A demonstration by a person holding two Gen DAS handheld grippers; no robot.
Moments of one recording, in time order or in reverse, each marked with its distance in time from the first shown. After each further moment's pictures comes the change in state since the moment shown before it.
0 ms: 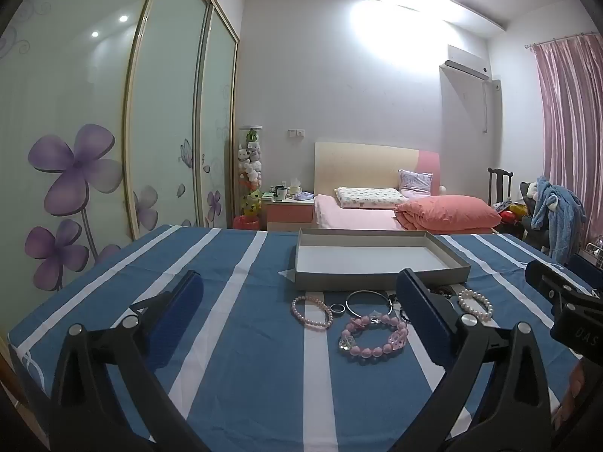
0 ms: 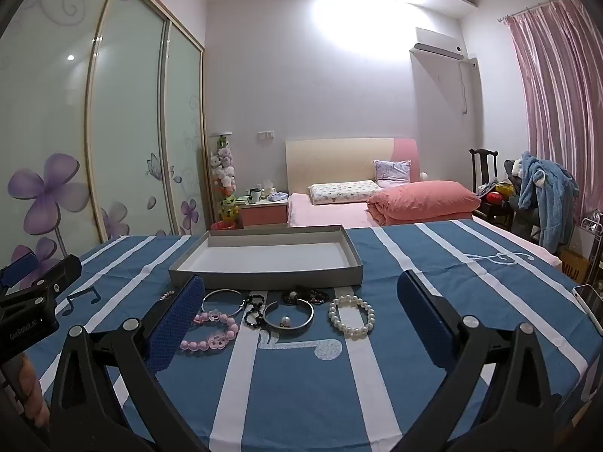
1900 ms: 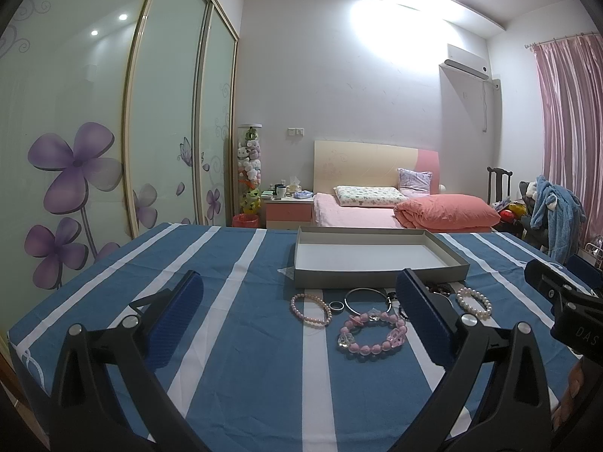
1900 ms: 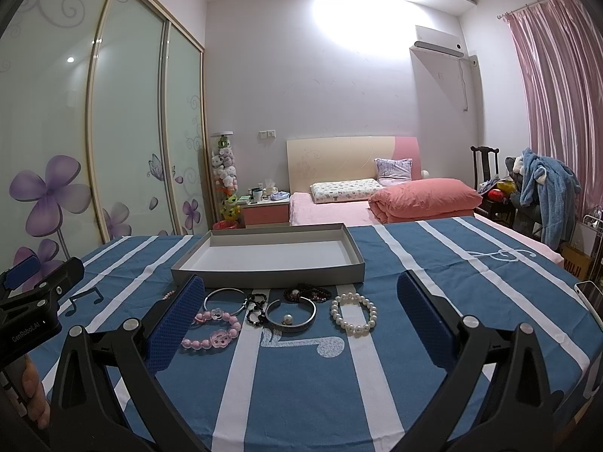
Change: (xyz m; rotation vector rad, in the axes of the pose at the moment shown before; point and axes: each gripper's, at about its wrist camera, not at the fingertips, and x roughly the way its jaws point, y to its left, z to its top) left arm 0.000 0.000 0.000 -0.006 0.006 -0.004; right arm 0.001 0.000 -0.001 0.006 0.002 0.003
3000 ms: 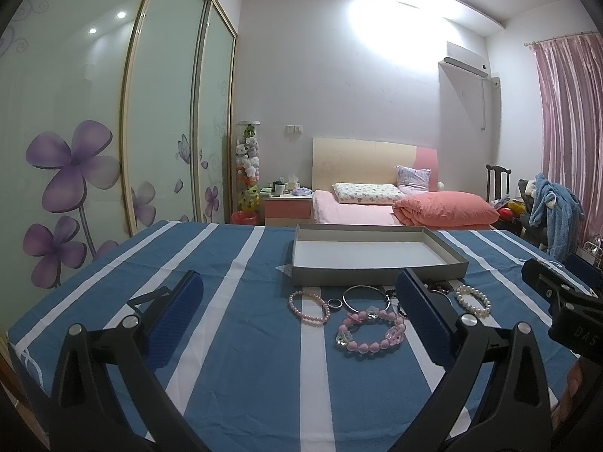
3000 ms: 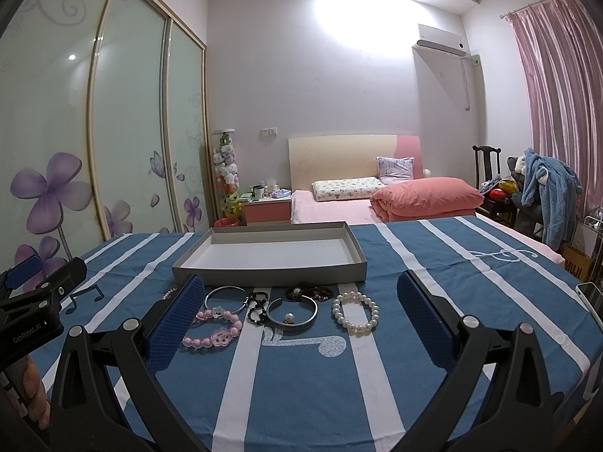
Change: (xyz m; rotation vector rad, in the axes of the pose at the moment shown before) left arm -0.004 -0.008 -0.005 -0.001 0.006 0.002; right arm 0.002 0.002 -0.001 -0.001 0.007 0.002
